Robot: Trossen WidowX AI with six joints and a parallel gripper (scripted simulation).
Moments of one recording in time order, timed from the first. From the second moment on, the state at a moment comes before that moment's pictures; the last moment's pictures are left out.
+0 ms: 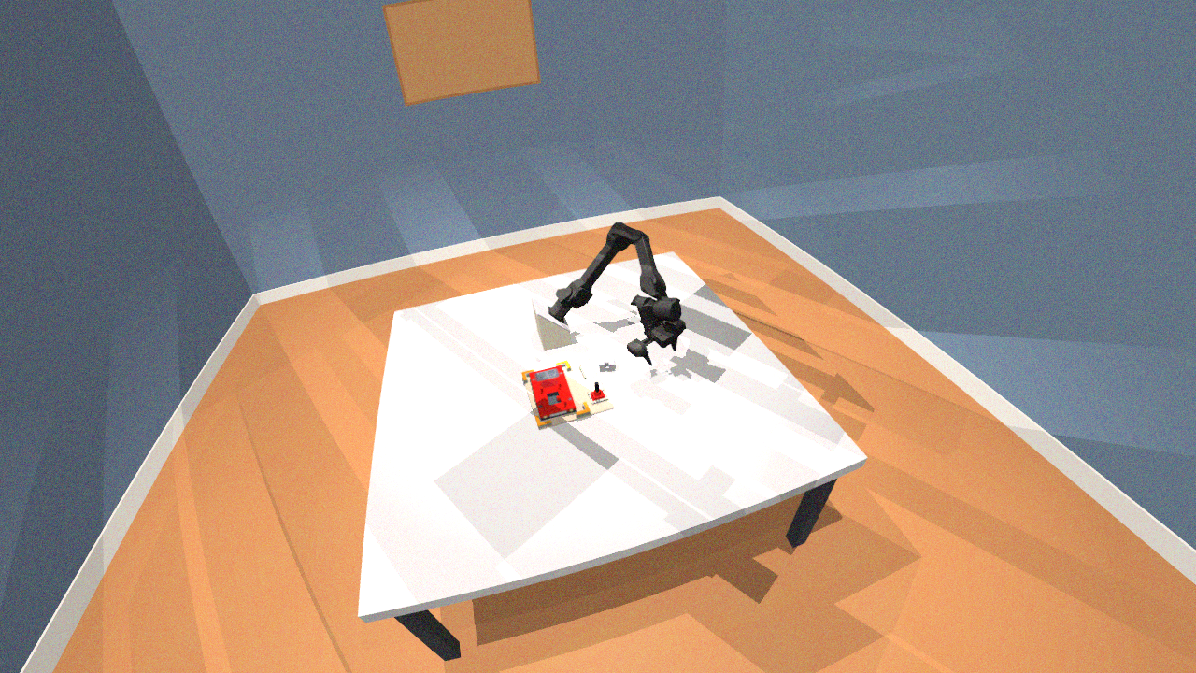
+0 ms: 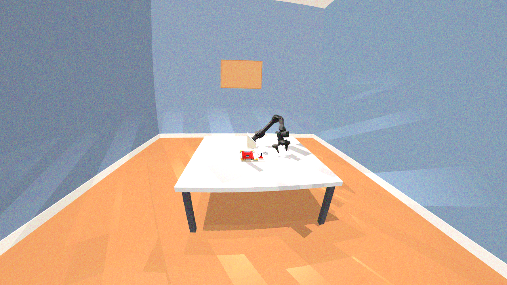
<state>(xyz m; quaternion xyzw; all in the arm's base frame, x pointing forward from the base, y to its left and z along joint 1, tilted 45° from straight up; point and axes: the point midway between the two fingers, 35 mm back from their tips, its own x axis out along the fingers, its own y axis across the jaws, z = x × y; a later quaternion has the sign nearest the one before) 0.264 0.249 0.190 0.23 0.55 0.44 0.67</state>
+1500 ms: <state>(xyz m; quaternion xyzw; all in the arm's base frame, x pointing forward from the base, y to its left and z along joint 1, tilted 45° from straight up) 0.219 0.134 0.068 0.31 0.72 0.21 0.59</state>
